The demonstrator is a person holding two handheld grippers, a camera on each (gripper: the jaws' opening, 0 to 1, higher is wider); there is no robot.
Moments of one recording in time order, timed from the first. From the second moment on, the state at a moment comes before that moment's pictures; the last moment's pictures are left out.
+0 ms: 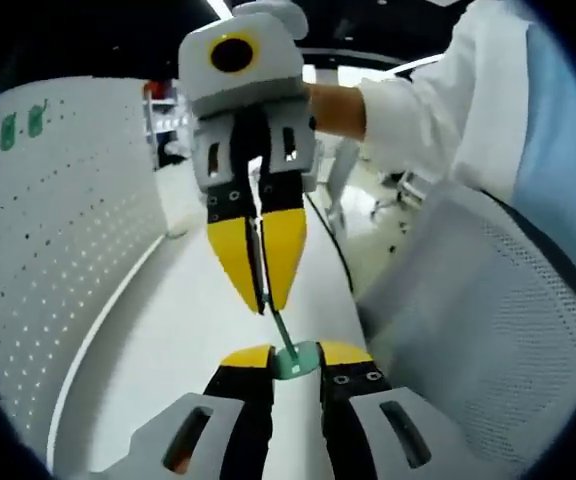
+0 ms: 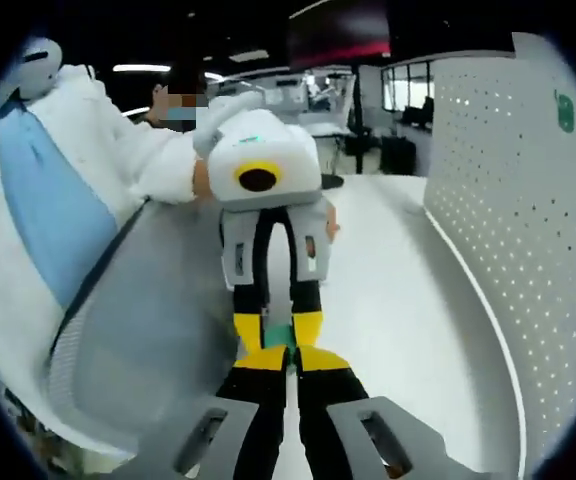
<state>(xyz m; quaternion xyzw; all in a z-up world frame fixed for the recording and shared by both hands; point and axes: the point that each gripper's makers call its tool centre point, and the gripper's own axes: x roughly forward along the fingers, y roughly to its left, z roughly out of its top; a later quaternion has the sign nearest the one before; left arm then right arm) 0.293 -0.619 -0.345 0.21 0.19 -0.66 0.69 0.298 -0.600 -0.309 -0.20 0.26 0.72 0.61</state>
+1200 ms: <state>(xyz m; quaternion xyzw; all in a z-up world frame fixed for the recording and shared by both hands) 0.295 -0.623 -0.344 0.20 0.20 -0.66 0.70 0.293 -0.599 -0.325 -0.20 0.29 0.71 0.61</state>
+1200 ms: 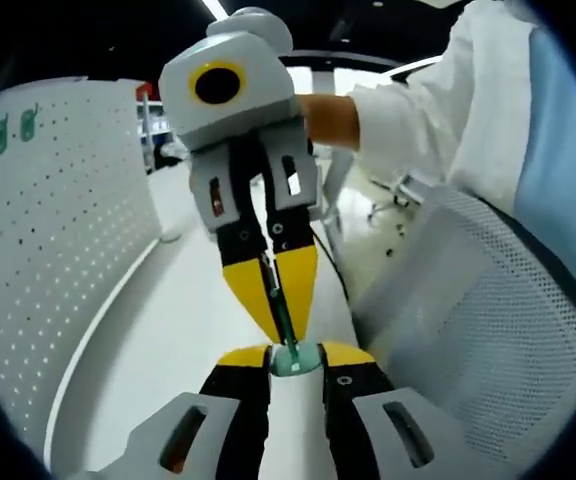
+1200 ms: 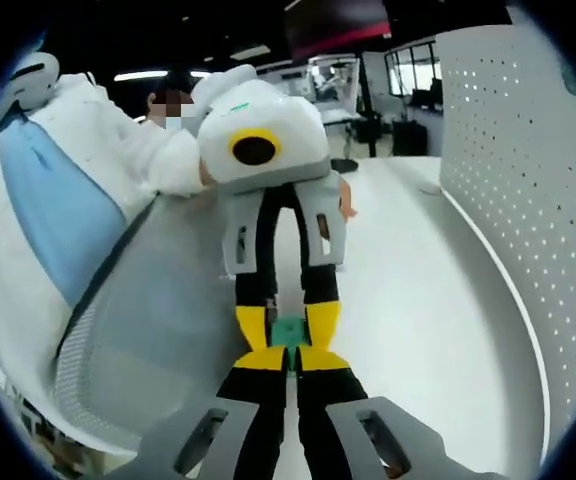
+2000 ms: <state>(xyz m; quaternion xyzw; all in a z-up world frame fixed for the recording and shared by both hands) 0.336 -0.610 -0.315 0.13 0.17 -0.58 0.78 0.332 -0.597 -0.311 -0.19 0.24 0.64 0.70</state>
